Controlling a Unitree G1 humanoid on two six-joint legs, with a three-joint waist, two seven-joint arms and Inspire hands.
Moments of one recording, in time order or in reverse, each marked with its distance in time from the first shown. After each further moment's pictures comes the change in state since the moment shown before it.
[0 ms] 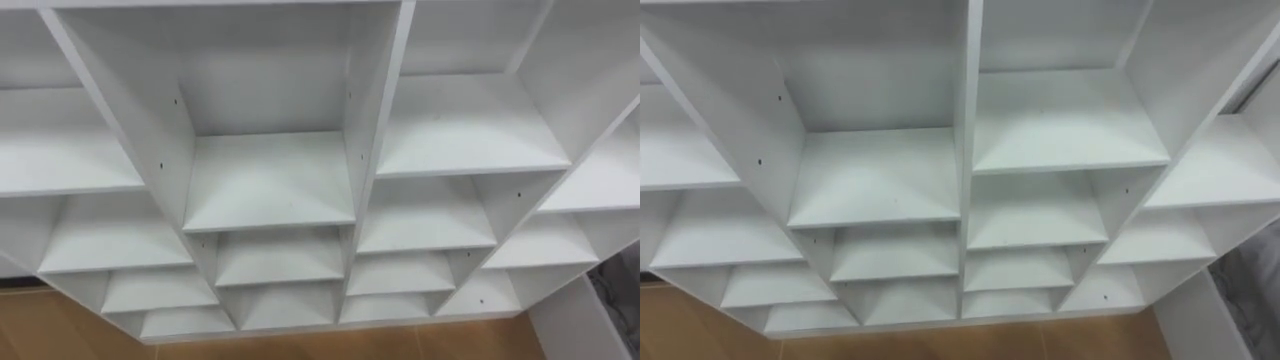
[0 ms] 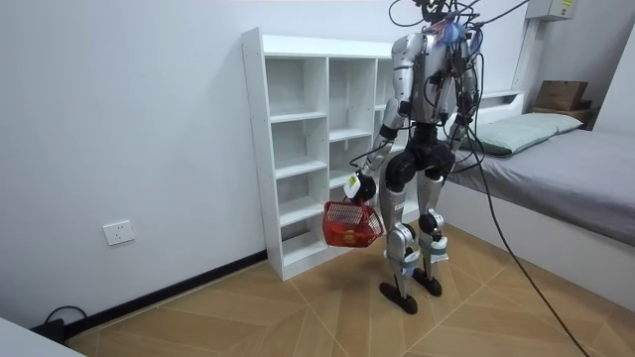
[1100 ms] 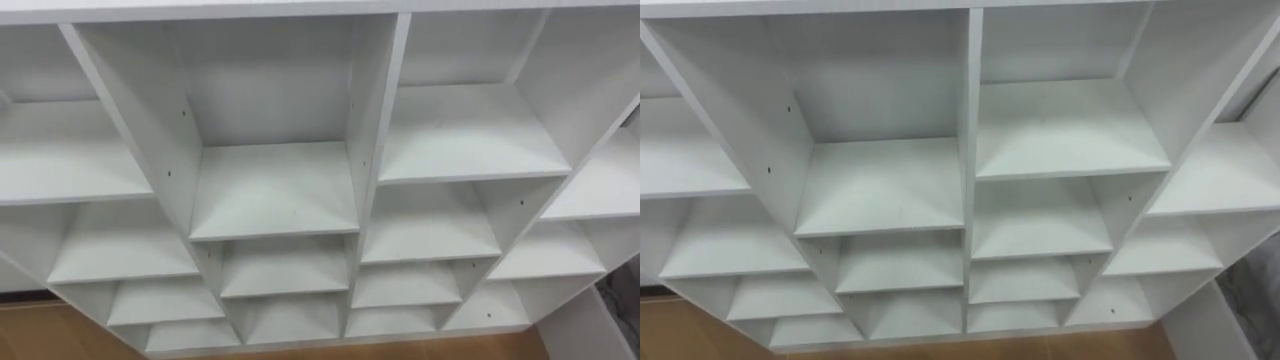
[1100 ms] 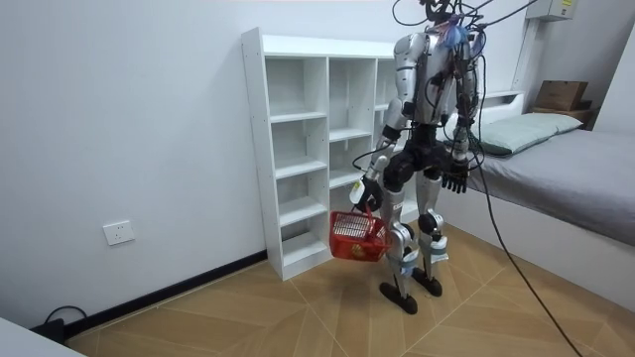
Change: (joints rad) left arm 0.013 -0.049 0.079 0.064 0.273 0.171 -0.041; right arm 0.002 0.010 -0.076 0.162 -0.335 0.147 -0.120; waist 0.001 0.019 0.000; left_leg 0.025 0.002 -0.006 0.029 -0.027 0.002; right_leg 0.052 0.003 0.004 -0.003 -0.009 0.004
